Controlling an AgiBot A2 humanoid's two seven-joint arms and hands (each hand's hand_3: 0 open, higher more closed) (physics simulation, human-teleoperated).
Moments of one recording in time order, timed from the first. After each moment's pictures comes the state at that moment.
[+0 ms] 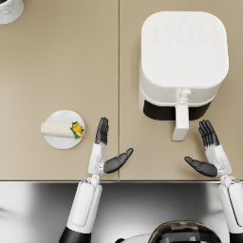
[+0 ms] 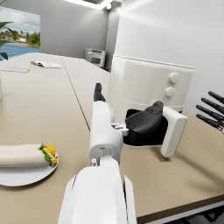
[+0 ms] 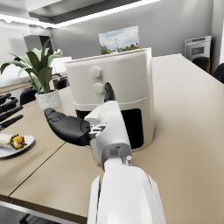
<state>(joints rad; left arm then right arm) 0.19 1.21 0.20 -1.80 1.00 0.10 0.10 0.19 -1.21 0.20 1.80 1.00 0.10 -0.10</state>
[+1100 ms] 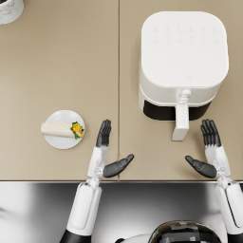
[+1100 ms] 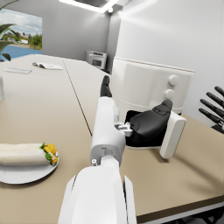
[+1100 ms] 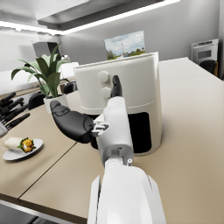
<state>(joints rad) 0.16 1.21 0.18 -1.83 1.00 0.01 0.01 0.19 -1.23 0.22 1.83 1.00 0.01 -0.01</state>
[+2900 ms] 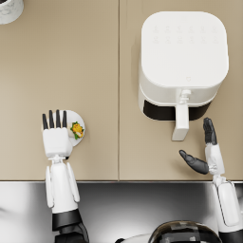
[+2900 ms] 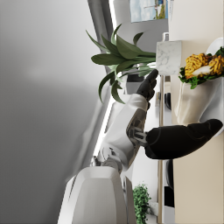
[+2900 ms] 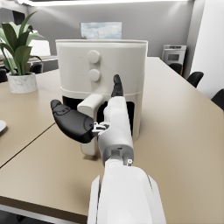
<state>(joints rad) 0.41 1.22 -0.11 -1.36 3.01 -0.50 -0.12 0.18 -1.36 0.17 1.72 1.33 0.00 0.00</state>
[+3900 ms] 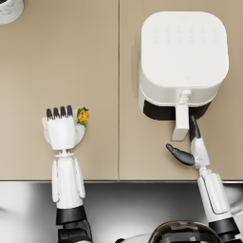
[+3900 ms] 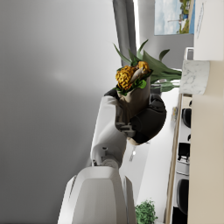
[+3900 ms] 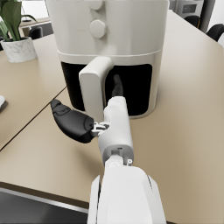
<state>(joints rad) 0.49 1.25 -0.06 -1.44 3.01 -0.05 0.00 0.28 -1.45 0.26 1.39 1.33 0.00 0.00</state>
